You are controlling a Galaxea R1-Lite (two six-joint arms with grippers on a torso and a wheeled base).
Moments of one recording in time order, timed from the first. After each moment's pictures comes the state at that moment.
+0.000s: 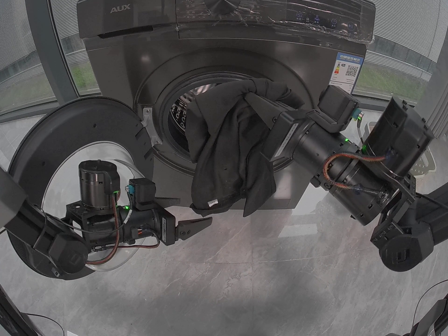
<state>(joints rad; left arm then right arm) -0.43 1.81 -0.63 -0.84 -0.41 -0.02 0.82 1.78 -0.91 -1.23 -0.08 0.16</state>
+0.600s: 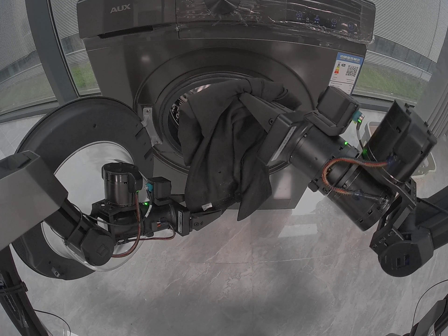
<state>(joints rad) -0.42 2.01 -0.75 -0.94 -0.40 -0.04 0.84 1.77 -0.90 -1.26 -0.08 0.16</state>
